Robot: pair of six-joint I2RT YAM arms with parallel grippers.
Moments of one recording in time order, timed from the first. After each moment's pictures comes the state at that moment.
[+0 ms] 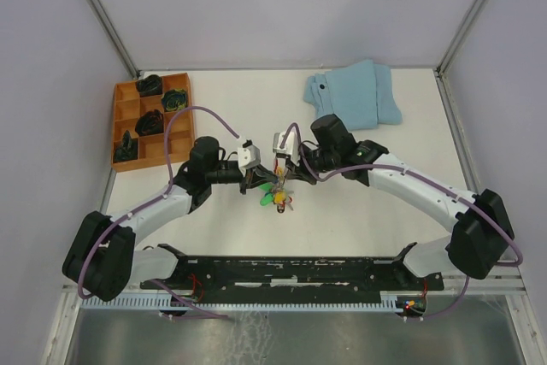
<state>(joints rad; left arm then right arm) -0.48 1.23 0.55 0.37 0.93 0.30 0.74 1.40 1.08 -0.41 -0.50 -0.50</state>
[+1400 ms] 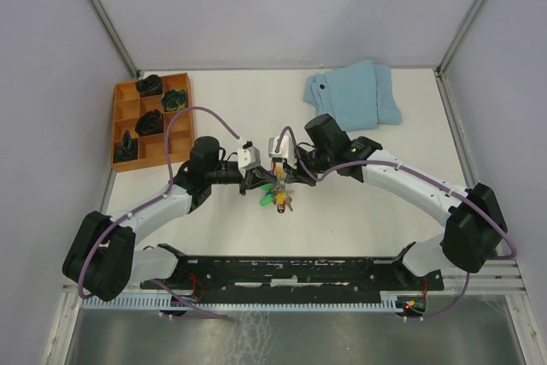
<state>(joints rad) -0.48 1.23 0.55 0.35 0.95 0.32 0.76 1.45 1.13 -0.50 -0.53 -0.58</state>
